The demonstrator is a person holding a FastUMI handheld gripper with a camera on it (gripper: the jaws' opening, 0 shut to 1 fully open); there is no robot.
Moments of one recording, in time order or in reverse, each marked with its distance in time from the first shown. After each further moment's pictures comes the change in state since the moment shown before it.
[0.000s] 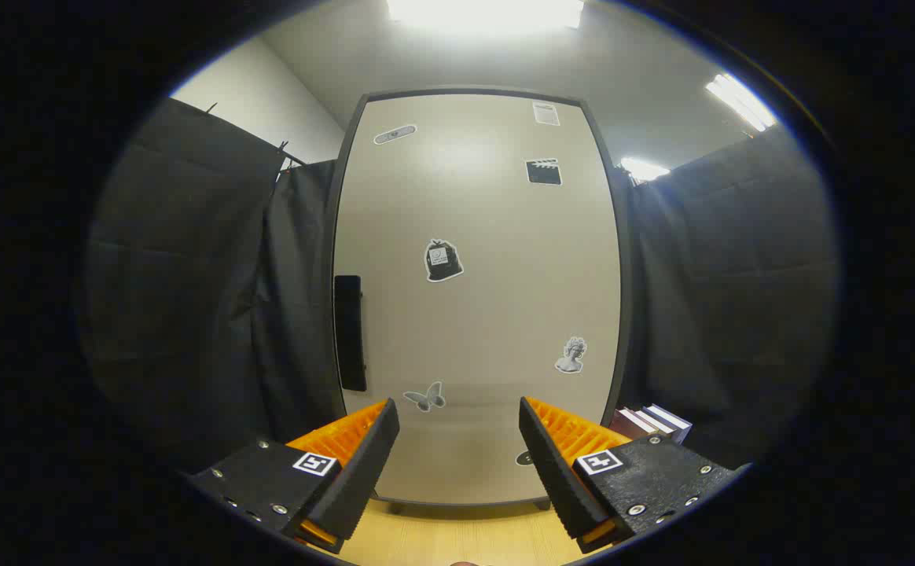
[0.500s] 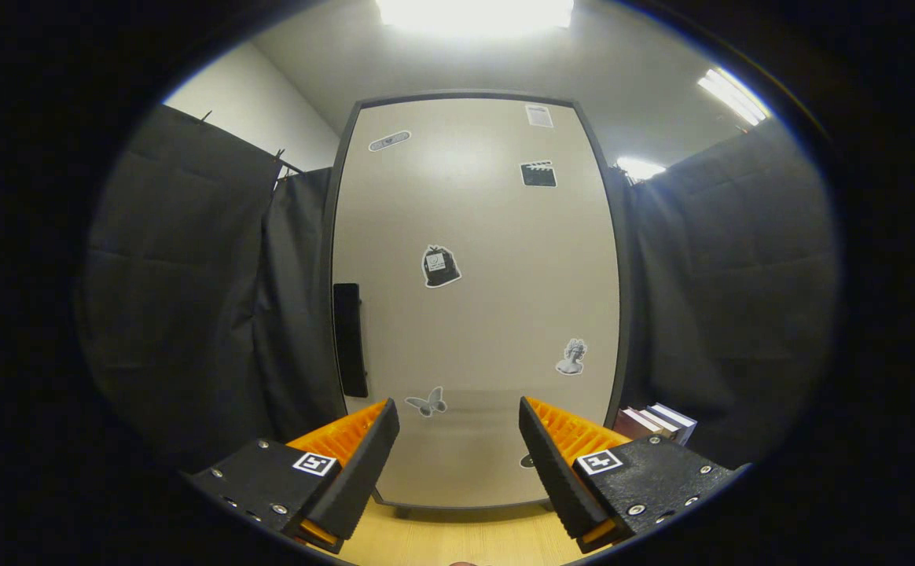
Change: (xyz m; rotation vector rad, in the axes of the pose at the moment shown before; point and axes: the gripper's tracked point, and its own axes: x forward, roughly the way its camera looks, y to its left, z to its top) arm 0.000 0.001 0.004 0.029 -0.019 0.013
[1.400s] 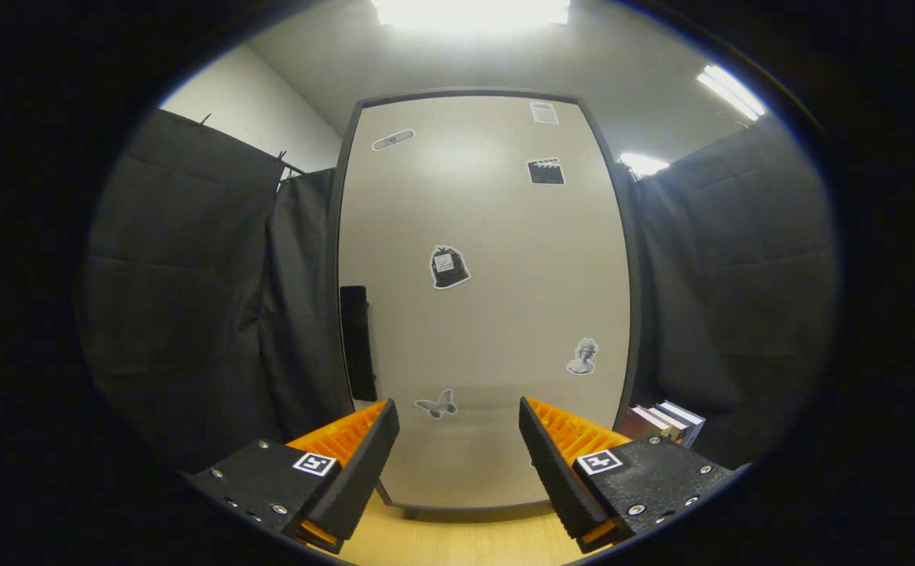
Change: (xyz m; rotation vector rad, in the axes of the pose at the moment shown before) arm 0.012 0.015 0.008 0.008 -0.006 0.024
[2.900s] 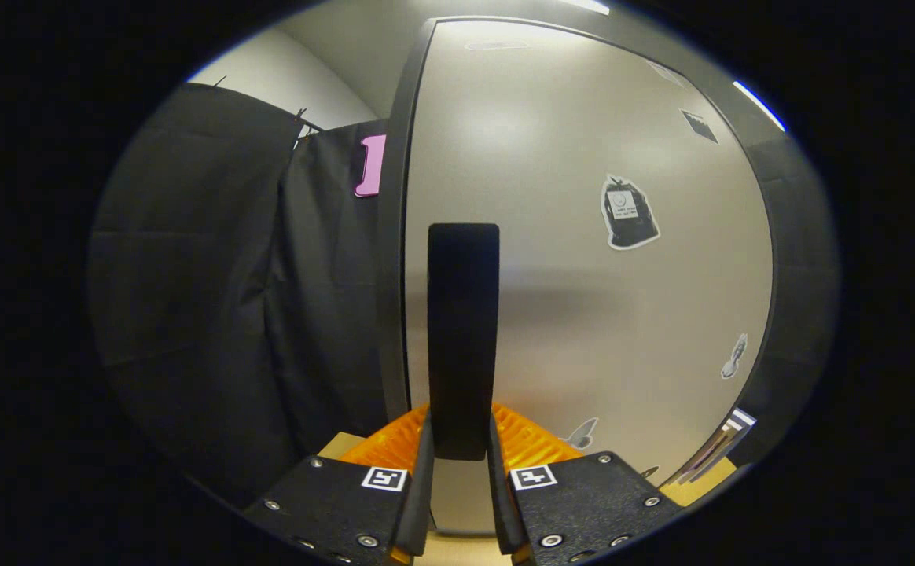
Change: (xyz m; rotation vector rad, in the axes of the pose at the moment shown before) arm 0.124 0.102 -0.034 -0.032 0.121 0.058
